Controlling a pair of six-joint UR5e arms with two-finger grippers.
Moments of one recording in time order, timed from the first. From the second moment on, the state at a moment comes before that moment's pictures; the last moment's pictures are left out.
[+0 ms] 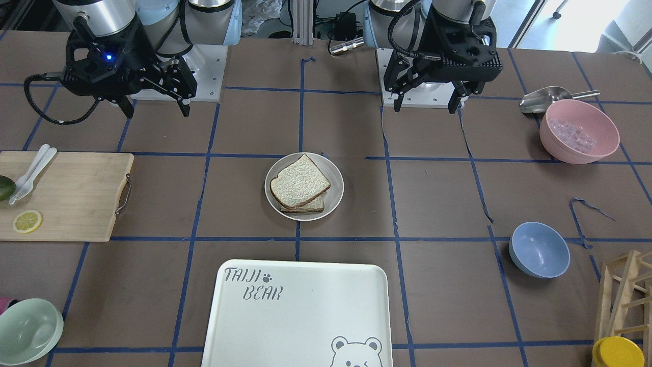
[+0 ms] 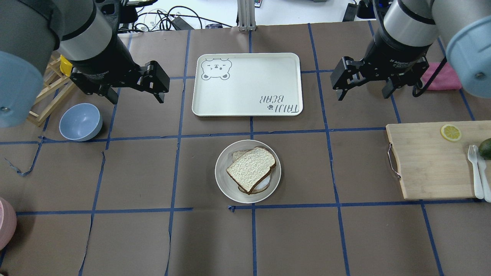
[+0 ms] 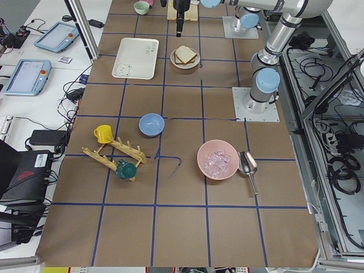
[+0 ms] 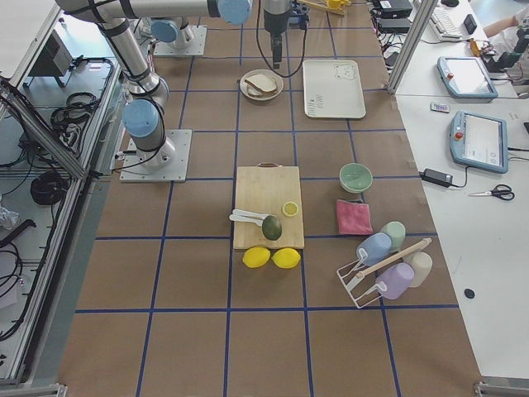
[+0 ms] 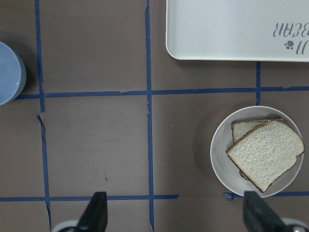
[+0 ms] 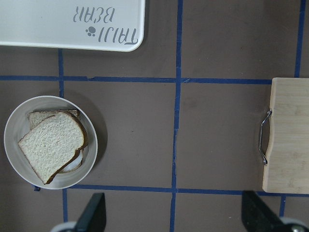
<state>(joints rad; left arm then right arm) -1.65 -1.48 -1.60 -1.55 1.59 -0.06 1.57 -1.66 1.63 -1.57 -1.52 -0.03</state>
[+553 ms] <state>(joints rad) -1.65 -1.52 -1.61 -1.58 1.57 -0.06 1.57 -1.66 1.64 -1.58 -1.53 -0.03</state>
